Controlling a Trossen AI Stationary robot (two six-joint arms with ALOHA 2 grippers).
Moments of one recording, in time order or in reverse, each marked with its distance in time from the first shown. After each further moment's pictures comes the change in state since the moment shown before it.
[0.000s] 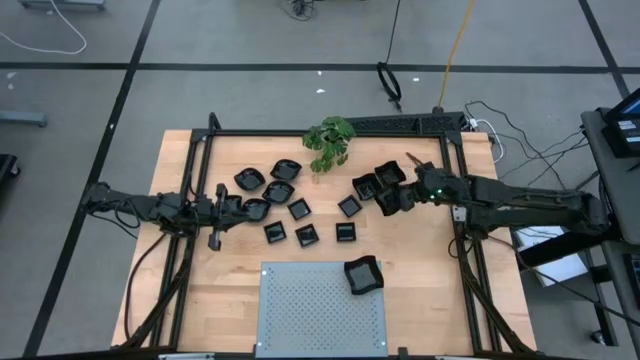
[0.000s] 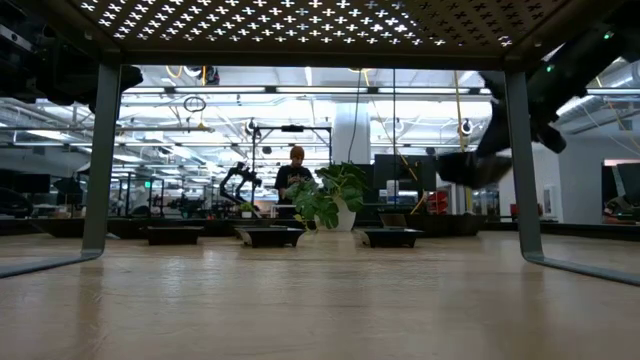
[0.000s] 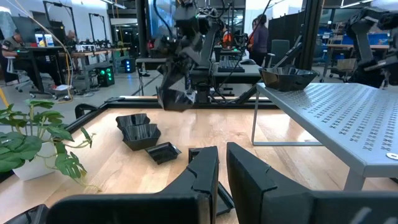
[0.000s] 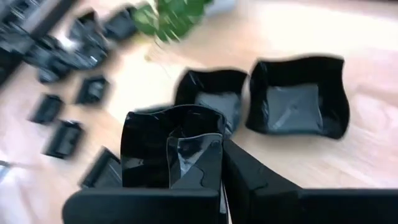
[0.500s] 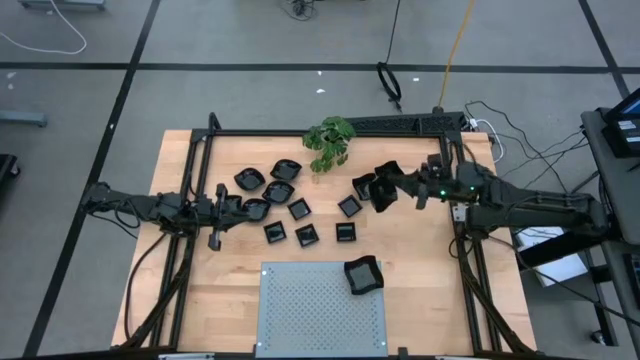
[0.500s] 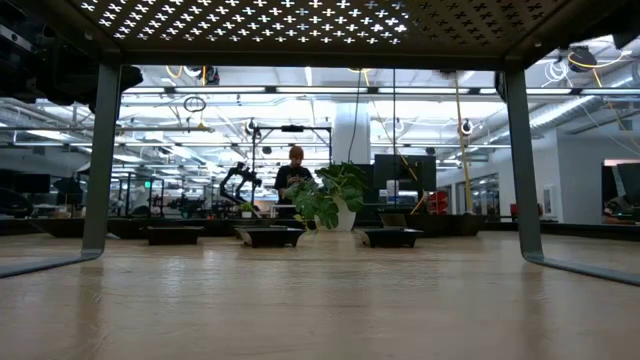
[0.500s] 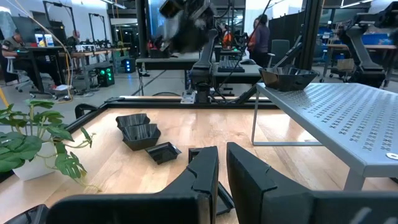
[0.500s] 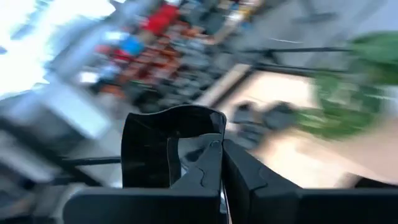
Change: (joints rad) left arm 0.000 0.000 0.000 0.000 0.000 0.000; right arm 0.069 -0.117 0.000 0.506 -0.188 -0.026
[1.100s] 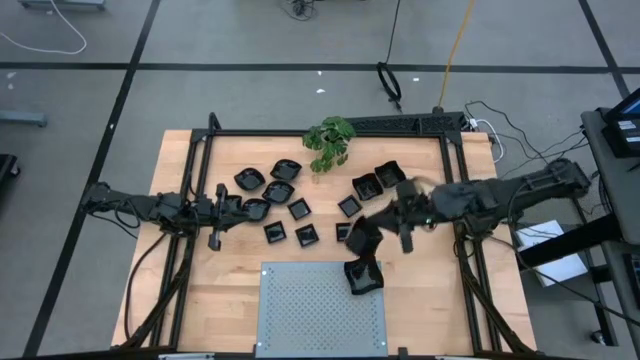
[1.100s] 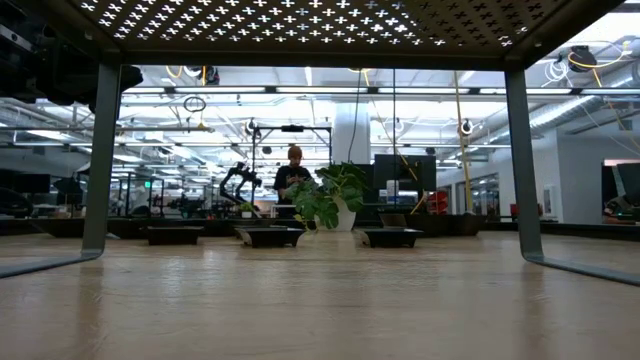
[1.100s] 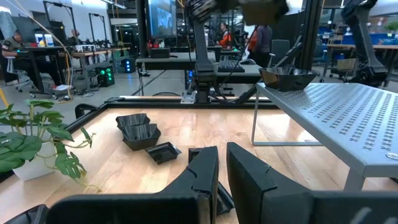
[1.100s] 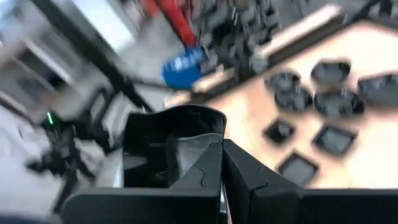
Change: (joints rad) left arm 0.000 0.000 0.000 0.000 0.000 0.000; right arm 0.457 0.460 0.555 -0.330 0.150 -0.073
